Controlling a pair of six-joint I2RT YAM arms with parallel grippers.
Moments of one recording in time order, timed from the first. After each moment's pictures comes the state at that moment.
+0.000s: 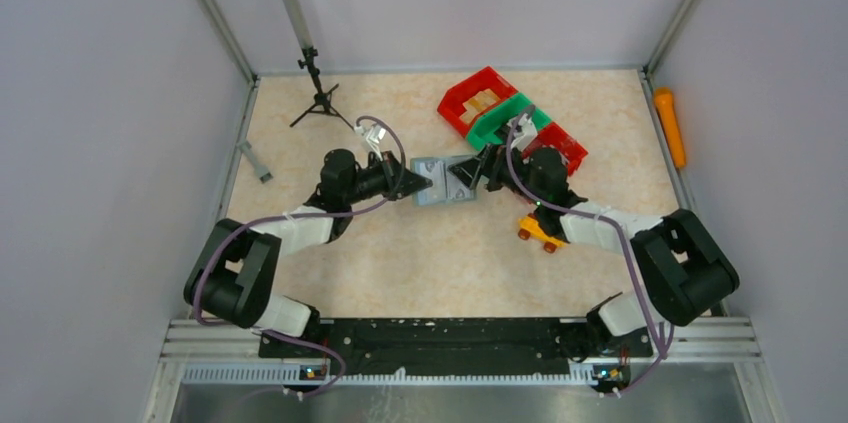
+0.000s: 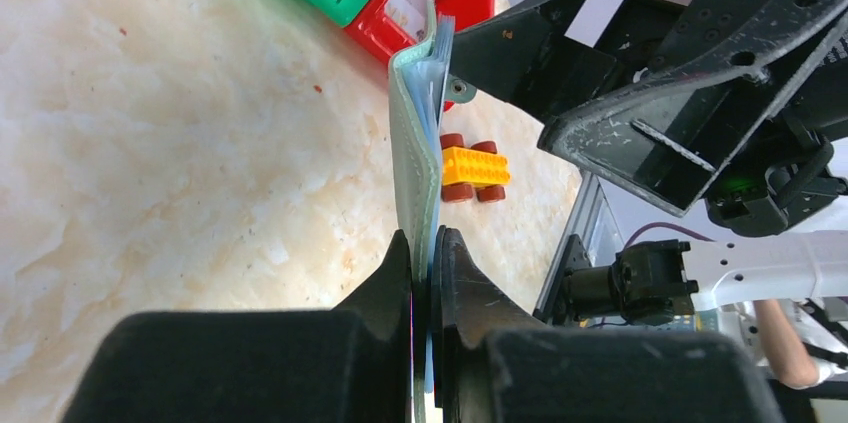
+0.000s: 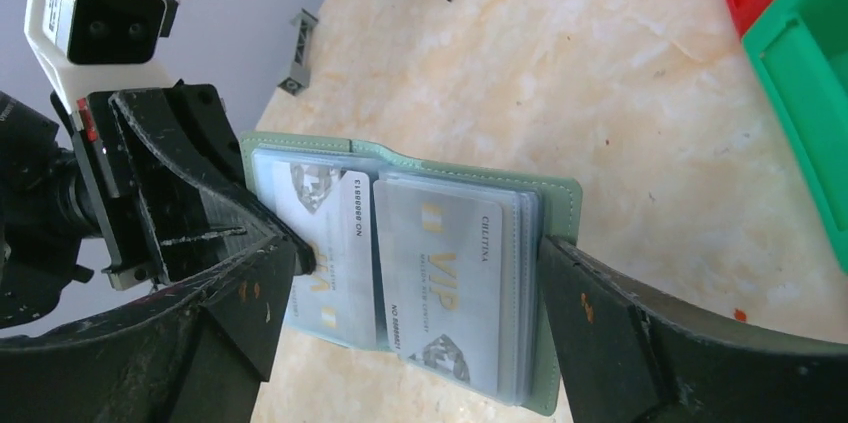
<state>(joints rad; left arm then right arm) -0.37 1.47 0.58 0.68 0.68 -0.80 0.53 1.44 0.61 0.67 -0.28 0.65</state>
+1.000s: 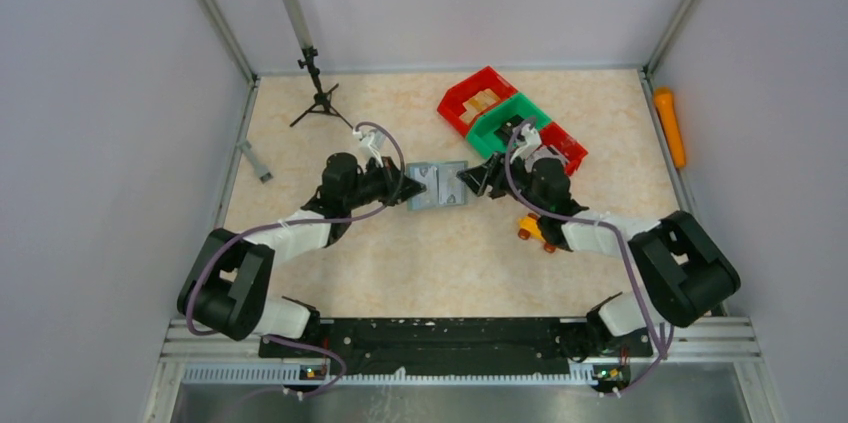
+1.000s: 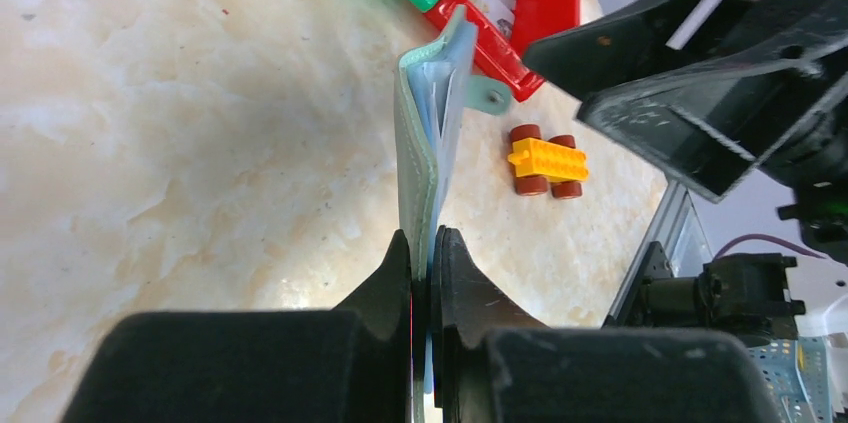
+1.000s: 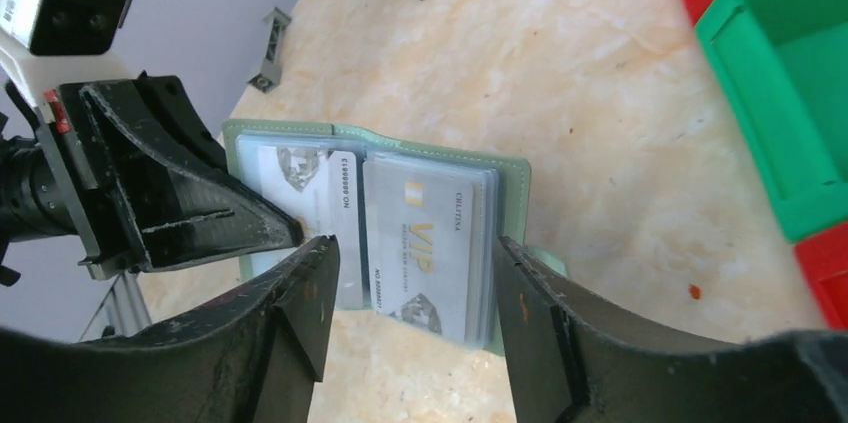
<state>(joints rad) -0.39 1.39 0.56 0.54 0.55 -0.64 0.54 1.47 0.54 0.79 -0.27 0.61</state>
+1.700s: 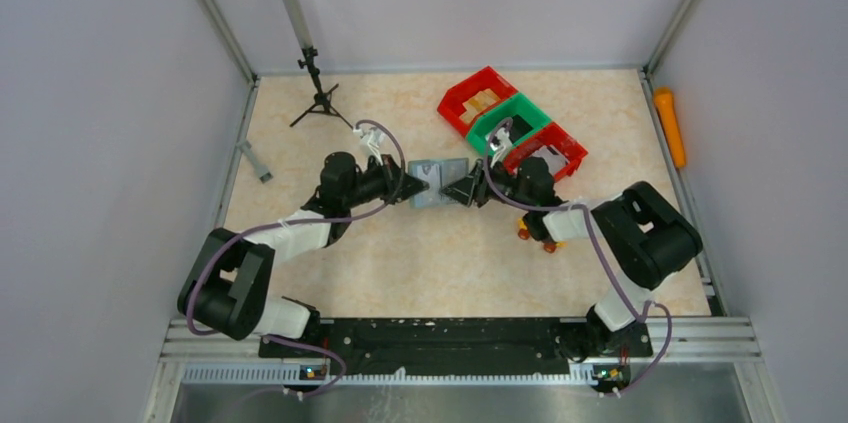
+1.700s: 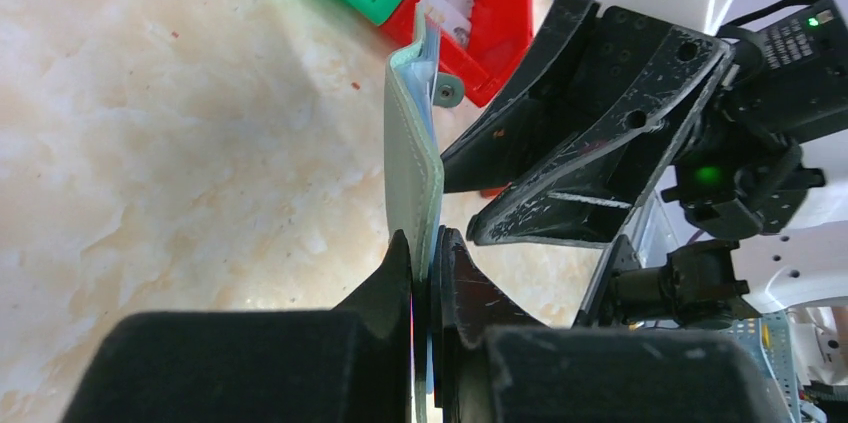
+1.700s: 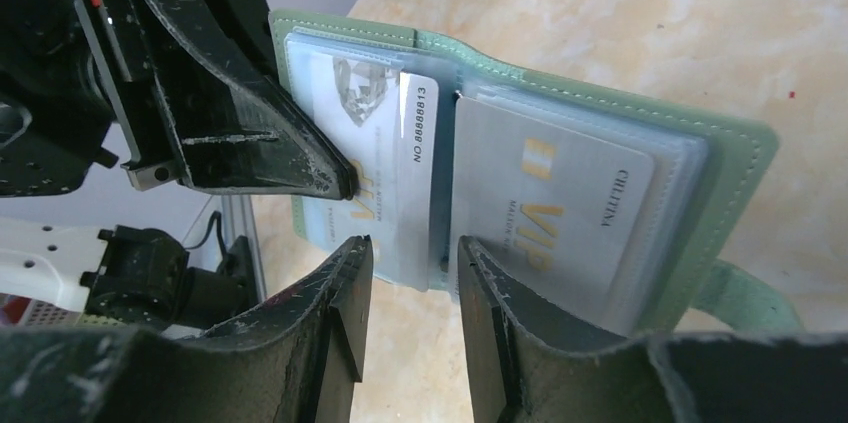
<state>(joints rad) -0.39 1.39 0.56 0.57 0.59 -0.67 0.55 1.67 0.58 0.98 -0.55 0.68</state>
